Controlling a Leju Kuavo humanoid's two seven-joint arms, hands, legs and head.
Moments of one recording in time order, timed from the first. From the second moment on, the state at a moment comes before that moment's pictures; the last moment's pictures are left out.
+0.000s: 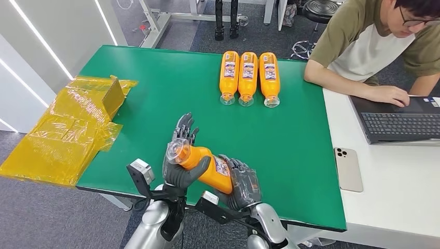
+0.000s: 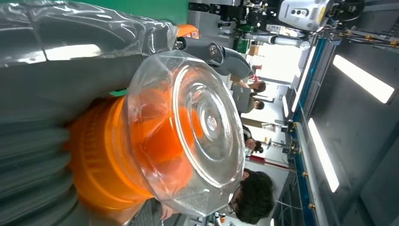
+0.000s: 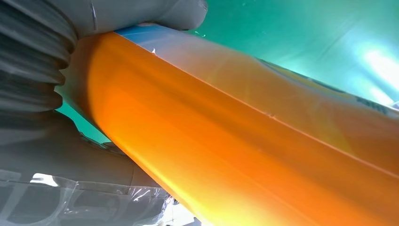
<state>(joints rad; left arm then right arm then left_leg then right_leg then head) -0.17 -0.25 -0.34 -1.13 0.09 -0.03 -0.65 -0.24 0.07 0.53 -1.12 1.08 -0.33 -0.20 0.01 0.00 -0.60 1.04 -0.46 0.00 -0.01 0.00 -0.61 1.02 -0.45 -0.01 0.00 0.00</state>
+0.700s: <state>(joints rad) -0.16 -0.25 -0.34 -1.16 0.06 -0.06 -0.66 -0.20 0.11 0.53 -1.17 0.91 -0.61 -0.37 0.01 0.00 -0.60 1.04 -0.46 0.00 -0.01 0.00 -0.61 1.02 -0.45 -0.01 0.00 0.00</state>
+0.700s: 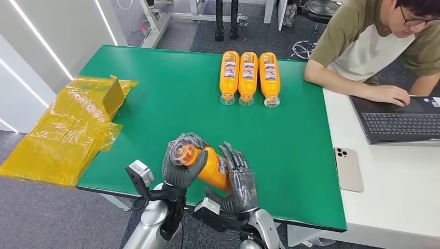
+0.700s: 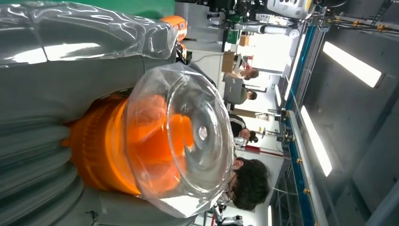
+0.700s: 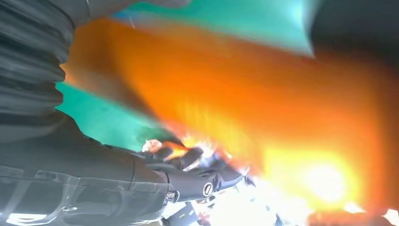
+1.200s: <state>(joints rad) -0.18 -0.22 -0.30 -1.24 -0.34 0.28 -0.59 -0.09 0.13 0.49 -1.44 0.59 -0.68 -0.69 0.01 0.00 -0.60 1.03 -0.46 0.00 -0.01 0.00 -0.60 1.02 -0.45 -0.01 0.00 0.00</state>
